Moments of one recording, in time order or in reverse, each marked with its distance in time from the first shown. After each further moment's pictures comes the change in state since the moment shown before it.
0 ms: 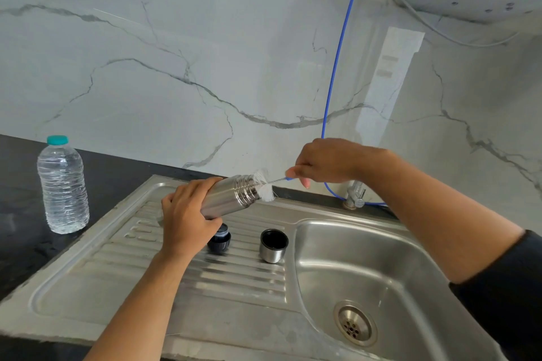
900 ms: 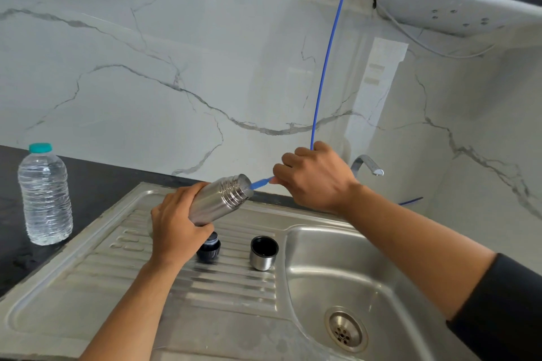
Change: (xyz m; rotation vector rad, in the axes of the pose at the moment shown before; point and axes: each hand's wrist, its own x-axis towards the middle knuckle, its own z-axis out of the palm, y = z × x) left_hand 0.000 0.002 0.003 -0.090 0.035 -0.059; right_hand -0.008 -0.010 0.039 -0.563 0.690 -0.240
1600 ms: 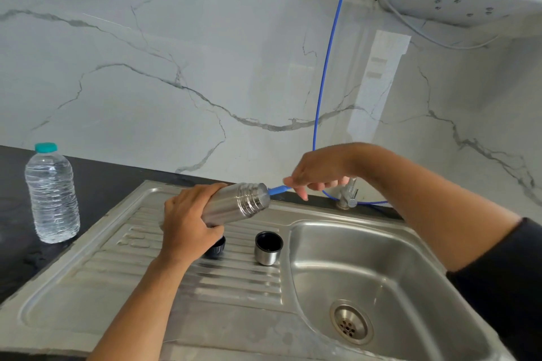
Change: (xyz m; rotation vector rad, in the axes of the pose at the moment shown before) left_hand -0.001 0.008 -0.004 -0.013 -0.090 0.138; right_hand 0.026 0.029 -0.032 0.790 -0.928 0.398
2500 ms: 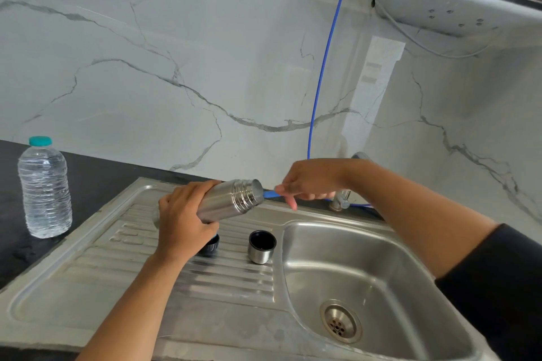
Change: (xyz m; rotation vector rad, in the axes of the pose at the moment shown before) left_hand -0.002 0.001 0.003 0.056 0.039 -0.015; right_hand 0.000 0.003 0.022 0.131 -0.082 -0.070
